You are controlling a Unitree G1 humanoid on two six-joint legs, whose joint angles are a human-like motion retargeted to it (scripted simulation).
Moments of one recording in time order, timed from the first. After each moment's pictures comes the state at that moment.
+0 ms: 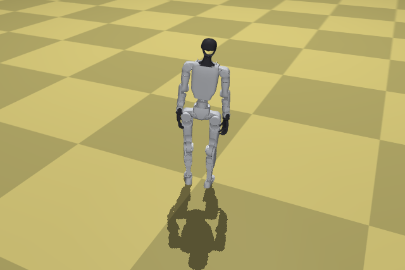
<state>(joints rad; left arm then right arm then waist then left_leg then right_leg) 0.12 0.05 0.43 1.54 0.27 0.00 -0.11 0.03 -0.14 -0.08 1.55 -0.69 0.05 0.14 -0.08 0.02 -0.06 0.00 -0.07 0.17 0.01 0.04 0.07 0.02 -0.07 -0.23 0.00 0.04 0.04</state>
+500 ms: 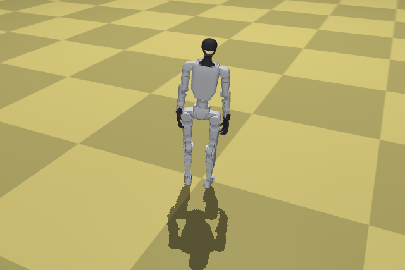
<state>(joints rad) 0.11 0.05 0.42 1.55 0.27 0.00 -0.11 0.02 -0.15 -0.08 1.55 -0.70 0.05 0.14 -0.08 0.02 -0.05 0.00 -0.07 0.17 0.02 0.04 0.06 0.02 -0.07 -0.23 0.01 0.06 0.03</state>
